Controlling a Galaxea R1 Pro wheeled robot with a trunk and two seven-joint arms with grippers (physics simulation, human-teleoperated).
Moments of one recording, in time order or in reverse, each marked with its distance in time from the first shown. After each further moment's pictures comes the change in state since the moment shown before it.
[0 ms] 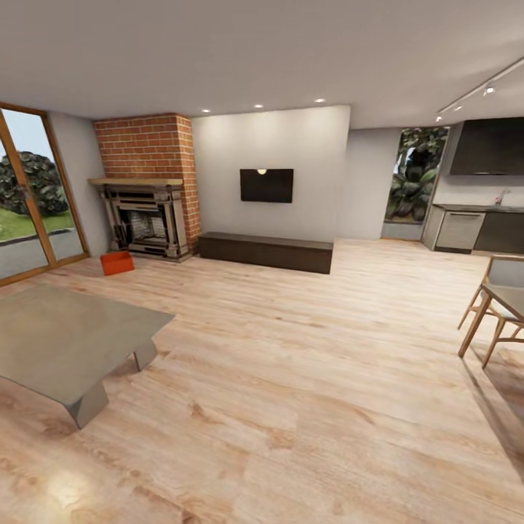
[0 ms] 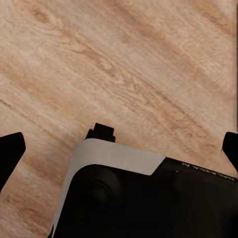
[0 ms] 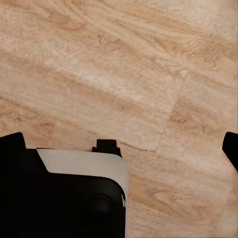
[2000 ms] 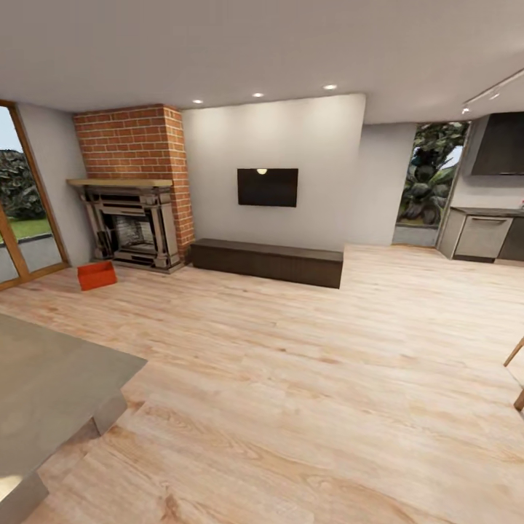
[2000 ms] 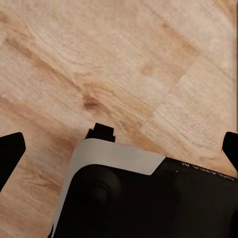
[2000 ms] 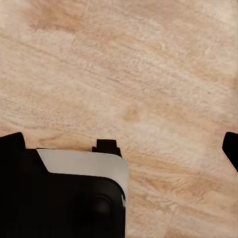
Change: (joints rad) left arm 0.000 0.000 0.000 0.000 0.000 0.001 0.000; right arm 0.000 0.000 0.000 0.000 0.000 0.000 0.000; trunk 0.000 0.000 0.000
